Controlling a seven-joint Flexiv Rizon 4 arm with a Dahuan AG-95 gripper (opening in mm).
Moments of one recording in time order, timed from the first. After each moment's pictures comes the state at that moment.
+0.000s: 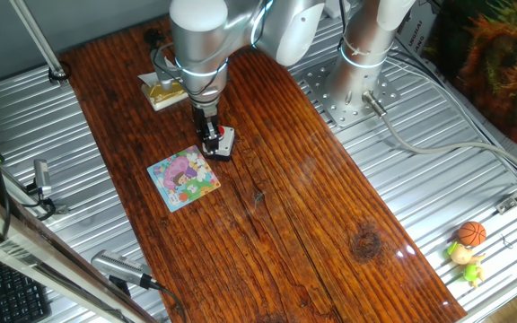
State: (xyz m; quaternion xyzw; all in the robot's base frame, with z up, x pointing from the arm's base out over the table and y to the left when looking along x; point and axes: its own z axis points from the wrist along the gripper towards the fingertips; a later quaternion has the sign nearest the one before) arm 0.480 0.016 0.071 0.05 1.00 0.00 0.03
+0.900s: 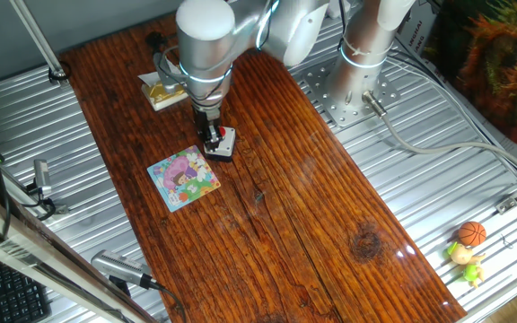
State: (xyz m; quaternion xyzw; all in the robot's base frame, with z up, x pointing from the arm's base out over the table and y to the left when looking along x) arm 0.480 0.016 0.070 0.04 1.00 -0.03 0.04
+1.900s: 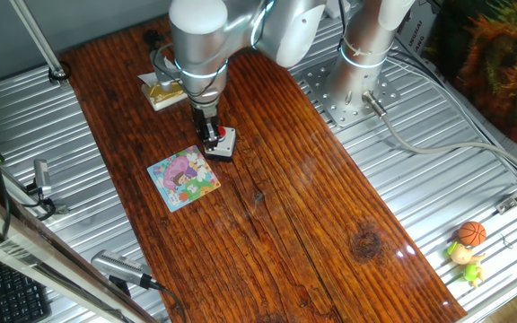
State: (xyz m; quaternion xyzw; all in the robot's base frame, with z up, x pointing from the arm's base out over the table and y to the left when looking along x) arm 0.480 0.015 0.072 0.05 1.00 -0.01 0.02
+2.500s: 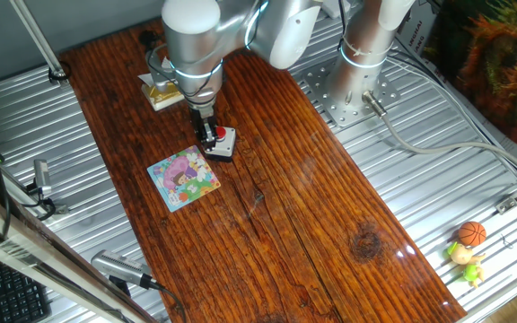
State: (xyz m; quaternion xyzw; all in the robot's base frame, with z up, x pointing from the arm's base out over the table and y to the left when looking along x) arm 0.485 0.015 0.075 0.05 1.00 -0.01 0.02
